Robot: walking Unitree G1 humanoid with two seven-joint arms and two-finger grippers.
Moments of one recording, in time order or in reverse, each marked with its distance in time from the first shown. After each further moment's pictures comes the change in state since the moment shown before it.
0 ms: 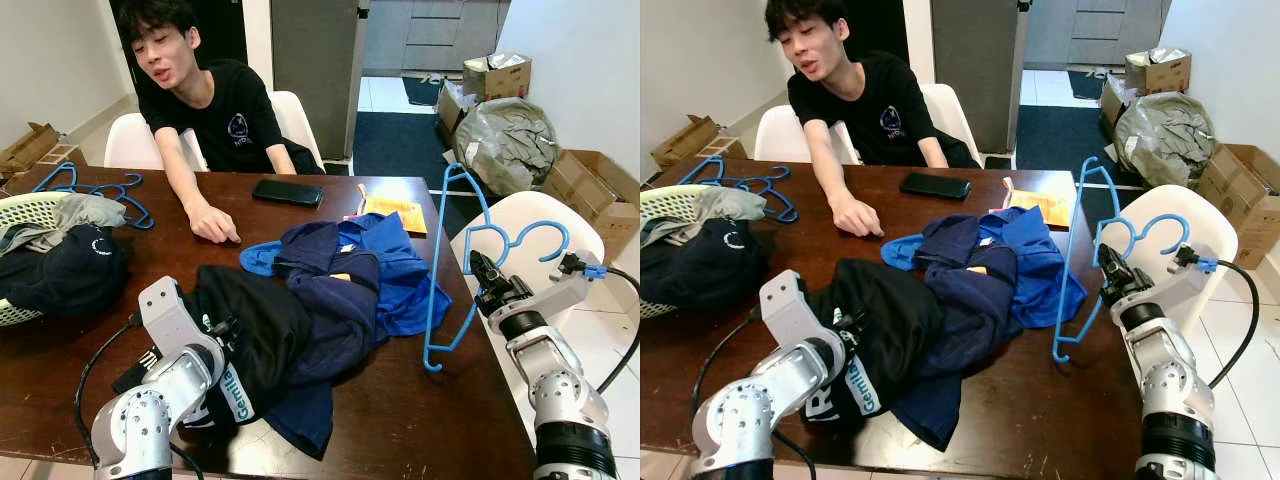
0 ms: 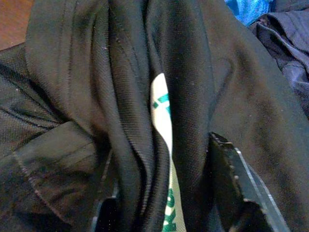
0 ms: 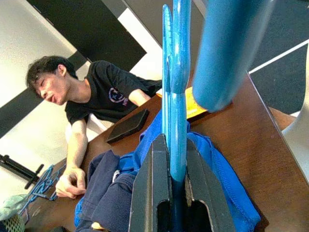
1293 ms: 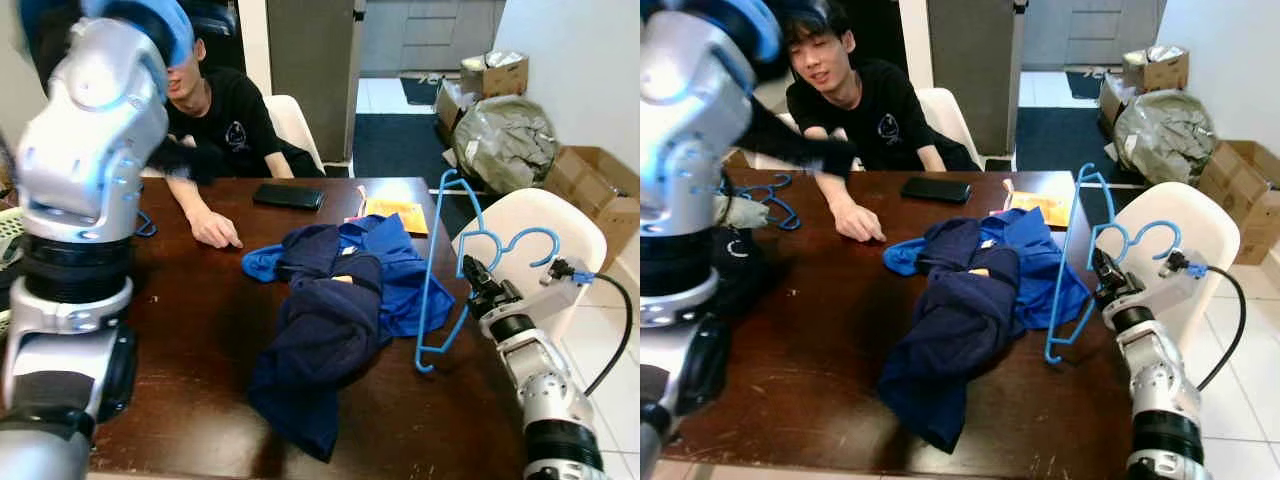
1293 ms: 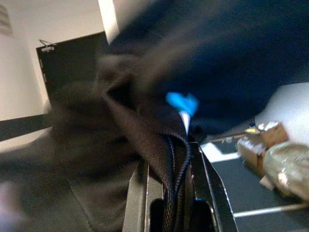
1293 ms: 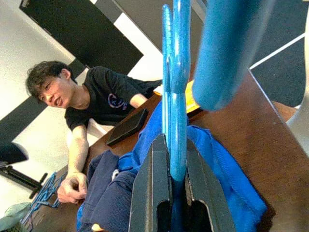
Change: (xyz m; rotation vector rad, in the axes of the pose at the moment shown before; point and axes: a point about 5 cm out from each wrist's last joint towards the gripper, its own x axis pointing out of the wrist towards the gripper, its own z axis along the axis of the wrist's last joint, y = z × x) left arm -0.122 -0.194 0.218 0.783 -1.168 -0.440; right arm 0.002 -0.004 -0.012 0.028 -0.005 -0.022
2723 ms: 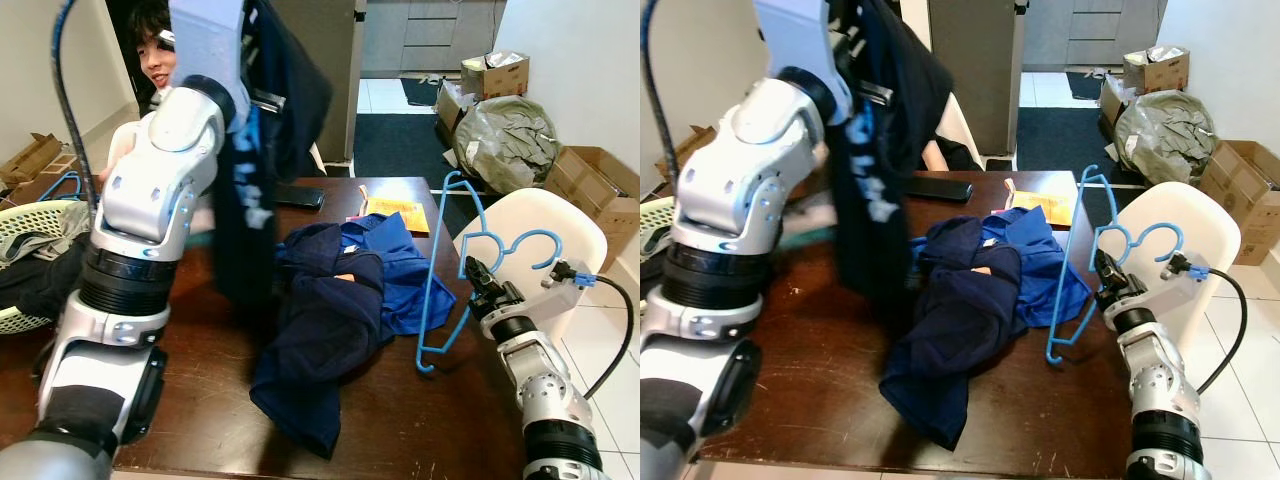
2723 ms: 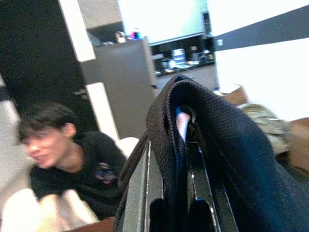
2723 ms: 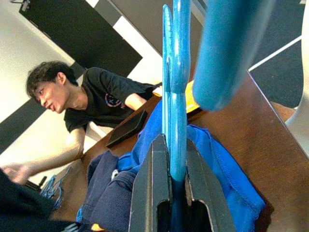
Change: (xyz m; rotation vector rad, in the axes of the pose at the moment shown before) left arm -0.009 -0.042 -0.039 -0.125 0.152 -0.154; right arm 0.000 -0.003 -0.002 0.003 -0.007 -0.006
